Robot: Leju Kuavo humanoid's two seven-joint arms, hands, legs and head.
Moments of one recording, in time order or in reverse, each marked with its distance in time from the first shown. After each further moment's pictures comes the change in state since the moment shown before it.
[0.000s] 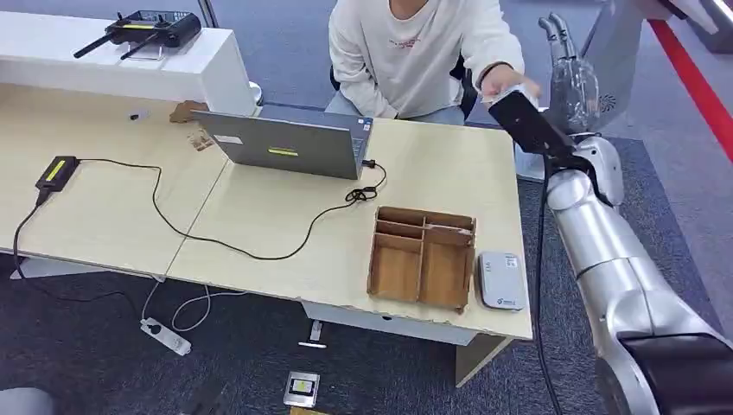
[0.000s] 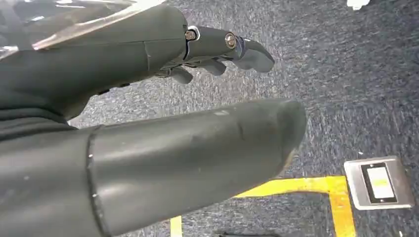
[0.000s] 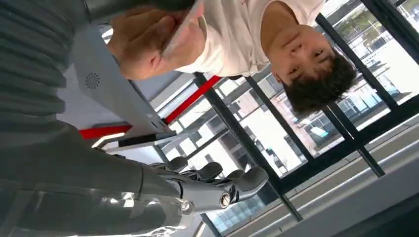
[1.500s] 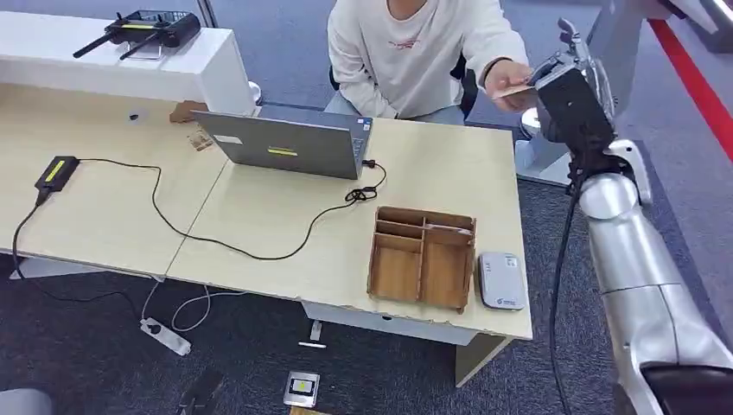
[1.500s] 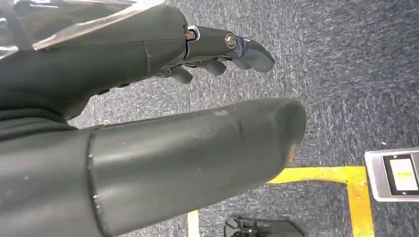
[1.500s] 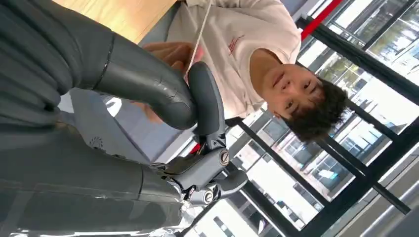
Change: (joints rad) left arm 0.014 0.084 -0.020 -0.183 0.035 0.013 0.168; right arm 0.125 -0.112 0.005 -0.375 -0.248 0.319 0.179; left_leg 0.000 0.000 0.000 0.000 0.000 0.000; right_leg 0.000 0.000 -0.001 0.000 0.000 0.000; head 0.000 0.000
